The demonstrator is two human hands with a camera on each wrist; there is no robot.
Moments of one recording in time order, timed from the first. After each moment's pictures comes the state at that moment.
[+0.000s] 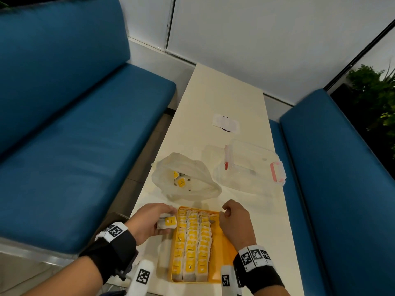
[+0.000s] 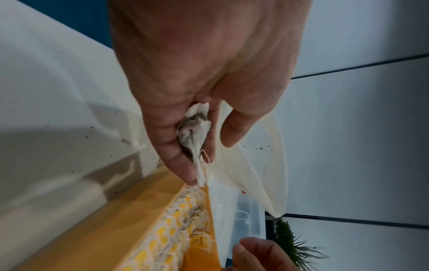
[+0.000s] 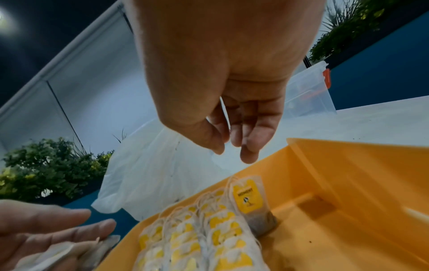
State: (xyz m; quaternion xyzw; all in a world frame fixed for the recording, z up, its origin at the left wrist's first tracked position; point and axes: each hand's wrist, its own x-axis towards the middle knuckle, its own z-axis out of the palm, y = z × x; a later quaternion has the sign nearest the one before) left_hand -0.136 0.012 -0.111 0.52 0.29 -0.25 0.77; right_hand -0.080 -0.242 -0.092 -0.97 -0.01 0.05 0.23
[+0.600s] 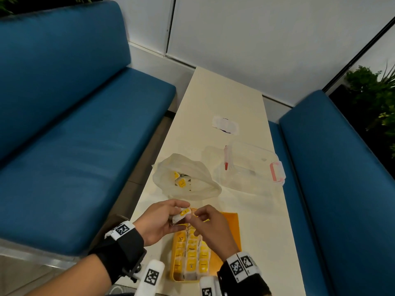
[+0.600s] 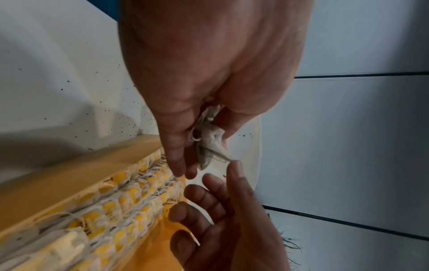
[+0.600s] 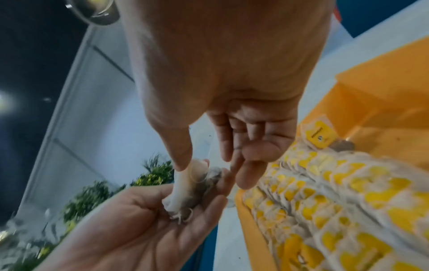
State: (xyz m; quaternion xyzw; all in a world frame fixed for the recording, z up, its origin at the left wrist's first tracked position) left_hand -0.138 -0.005 -0.093 0.47 0.24 -0.23 0.82; right_hand -0.122 -0.184 -0.070 -0.86 0.01 0.19 0.47
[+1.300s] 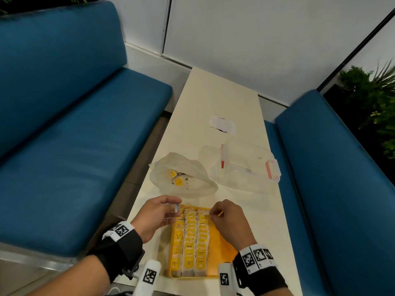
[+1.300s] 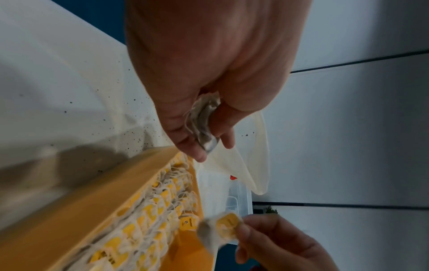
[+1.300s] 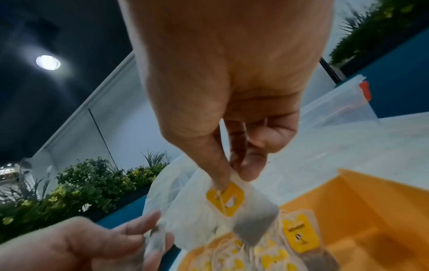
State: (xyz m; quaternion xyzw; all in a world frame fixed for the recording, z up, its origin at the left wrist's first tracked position) left_hand -0.140 -0.004 -0.096 0.56 0.23 -0.17 0.78; right_hand -0.103 -0.225 -0.047 -0.96 -0.09 0.09 0.25
